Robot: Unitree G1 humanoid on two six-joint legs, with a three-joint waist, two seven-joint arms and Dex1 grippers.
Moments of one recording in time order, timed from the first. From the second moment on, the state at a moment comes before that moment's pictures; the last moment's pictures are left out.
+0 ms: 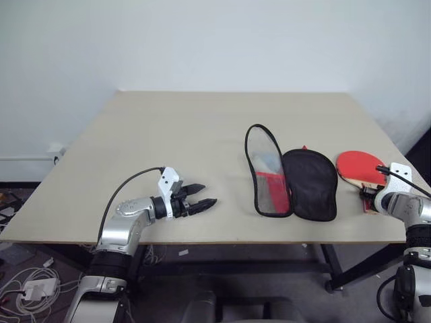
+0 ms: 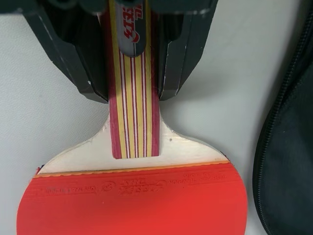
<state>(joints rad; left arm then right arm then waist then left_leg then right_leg) -0.33 0.47 -0.03 0.24 -0.35 0.33 -1.01 -0.54 -0.62 -0.33 0.58 0.26 0.84 0.21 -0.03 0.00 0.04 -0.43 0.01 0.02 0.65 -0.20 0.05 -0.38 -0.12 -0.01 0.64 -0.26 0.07</state>
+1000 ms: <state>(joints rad) -0.51 0.40 -0.10 0.44 -0.30 0.28 -1.10 -0.41 -0.14 -0.52 -0.20 0.38 1.31 -0.11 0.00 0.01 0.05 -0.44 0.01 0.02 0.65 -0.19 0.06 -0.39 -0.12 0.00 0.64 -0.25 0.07</state>
